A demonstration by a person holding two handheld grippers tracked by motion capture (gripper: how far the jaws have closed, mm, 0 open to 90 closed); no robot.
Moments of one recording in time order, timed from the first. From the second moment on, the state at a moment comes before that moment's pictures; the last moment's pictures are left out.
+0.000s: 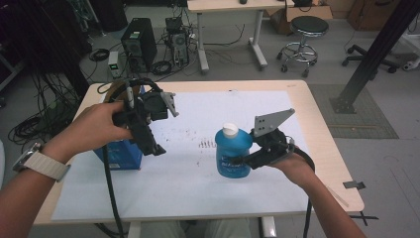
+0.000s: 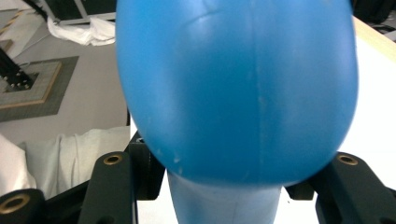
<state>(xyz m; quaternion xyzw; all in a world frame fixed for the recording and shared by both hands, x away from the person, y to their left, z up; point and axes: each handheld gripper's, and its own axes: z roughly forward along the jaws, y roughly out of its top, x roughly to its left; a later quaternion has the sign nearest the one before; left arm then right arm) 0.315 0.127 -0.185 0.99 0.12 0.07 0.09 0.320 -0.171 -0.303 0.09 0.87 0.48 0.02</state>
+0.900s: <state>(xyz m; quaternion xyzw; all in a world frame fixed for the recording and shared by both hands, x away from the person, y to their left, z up) 0.309 0.093 -0.166 0.99 0.05 0.05 0.09 0.328 -0.127 -0.297 0.02 0.88 0.47 -0.02</state>
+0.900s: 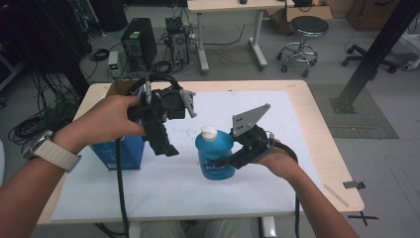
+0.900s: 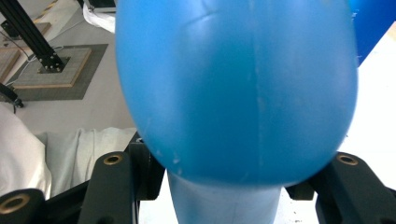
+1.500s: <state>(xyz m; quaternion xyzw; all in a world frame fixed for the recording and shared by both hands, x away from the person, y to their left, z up) 0.312 0.075 -0.161 0.99 0.04 0.04 0.09 0.330 -0.112 -0.297 0.00 0.88 0.47 -0.03</state>
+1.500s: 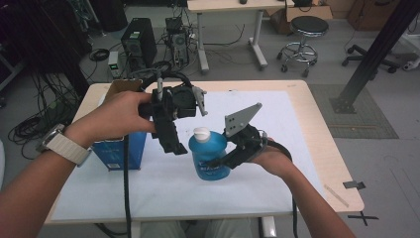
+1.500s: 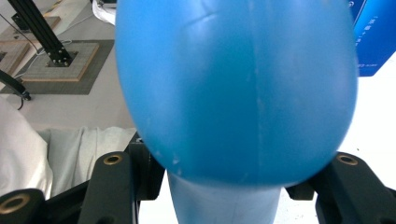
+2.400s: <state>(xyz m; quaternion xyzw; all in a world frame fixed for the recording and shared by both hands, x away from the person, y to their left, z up) 0.313 0.062 -0.167 0.99 0.03 0.04 0.09 0.333 -0.097 -0.298 -0.01 0.89 0.46 -0.03</state>
